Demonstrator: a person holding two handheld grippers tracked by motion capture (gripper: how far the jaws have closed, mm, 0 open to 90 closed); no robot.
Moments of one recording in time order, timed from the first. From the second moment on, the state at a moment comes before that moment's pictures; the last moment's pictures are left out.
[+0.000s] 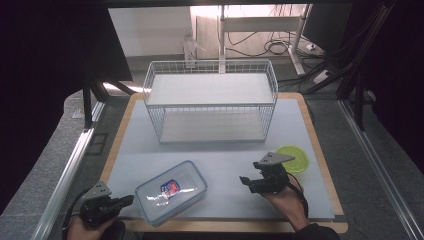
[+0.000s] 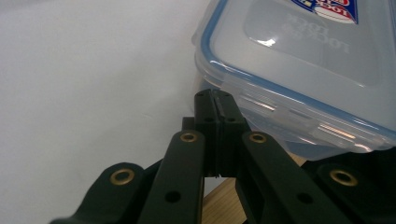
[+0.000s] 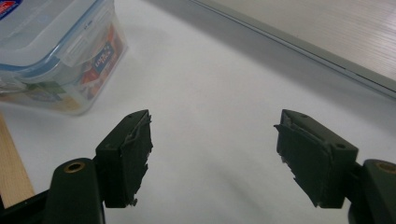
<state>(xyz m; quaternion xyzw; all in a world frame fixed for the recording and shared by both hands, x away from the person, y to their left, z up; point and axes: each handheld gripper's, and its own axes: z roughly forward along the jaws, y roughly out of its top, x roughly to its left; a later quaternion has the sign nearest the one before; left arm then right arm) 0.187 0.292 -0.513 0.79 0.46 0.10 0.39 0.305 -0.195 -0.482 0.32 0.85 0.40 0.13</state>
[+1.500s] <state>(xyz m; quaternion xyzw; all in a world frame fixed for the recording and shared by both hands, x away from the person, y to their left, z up) 0.312 0.186 -0.523 0.83 0.42 0.09 0.36 0.295 -0.185 -0.480 0.31 0.84 0.43 0.07</state>
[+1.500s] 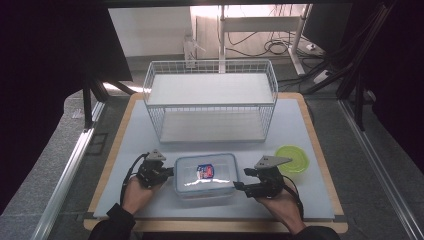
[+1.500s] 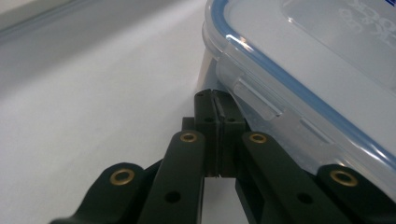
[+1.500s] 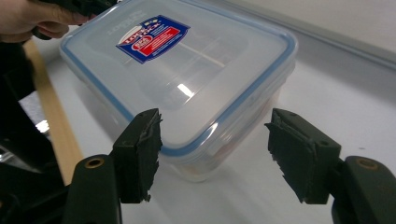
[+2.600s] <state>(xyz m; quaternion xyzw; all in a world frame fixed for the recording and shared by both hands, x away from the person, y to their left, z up) 0.267 0.219 -0.512 0.80 0.39 0.18 0.41 0.298 -0.217 -0.481 0.33 0.83 0.43 0.12</state>
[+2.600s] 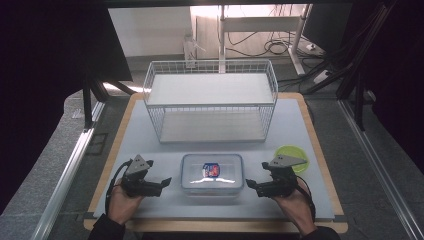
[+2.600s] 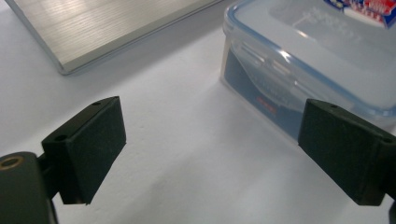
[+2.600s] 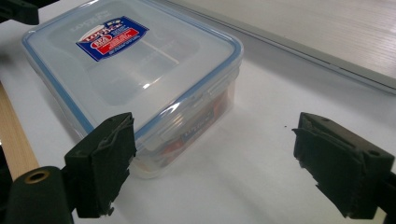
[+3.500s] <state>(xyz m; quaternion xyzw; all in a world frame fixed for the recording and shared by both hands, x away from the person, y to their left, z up) 0.279 0.203 -0.492 0.81 0.36 0.14 0.44 0.302 -0.203 -0.479 0.33 0.84 0.42 0.11</state>
